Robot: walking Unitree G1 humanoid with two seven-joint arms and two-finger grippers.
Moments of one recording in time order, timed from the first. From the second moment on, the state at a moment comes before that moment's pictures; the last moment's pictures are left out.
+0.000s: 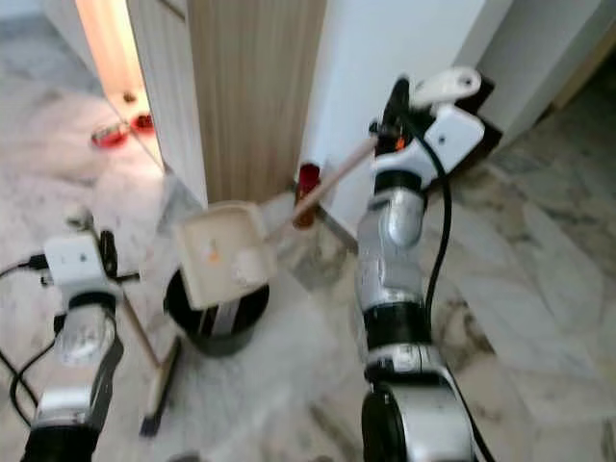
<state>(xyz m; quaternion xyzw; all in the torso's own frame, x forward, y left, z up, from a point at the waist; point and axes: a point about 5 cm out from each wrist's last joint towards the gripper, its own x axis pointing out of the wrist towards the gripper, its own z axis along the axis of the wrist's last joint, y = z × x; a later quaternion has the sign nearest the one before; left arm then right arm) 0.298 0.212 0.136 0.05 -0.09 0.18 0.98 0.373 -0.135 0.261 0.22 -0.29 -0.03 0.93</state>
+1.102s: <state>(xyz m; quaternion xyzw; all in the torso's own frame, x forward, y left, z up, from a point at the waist) 0.299 0.204 0.135 0.05 -0.09 0.17 0.98 0.359 -0.116 0.282 0.14 -0.36 0.04 0.92</state>
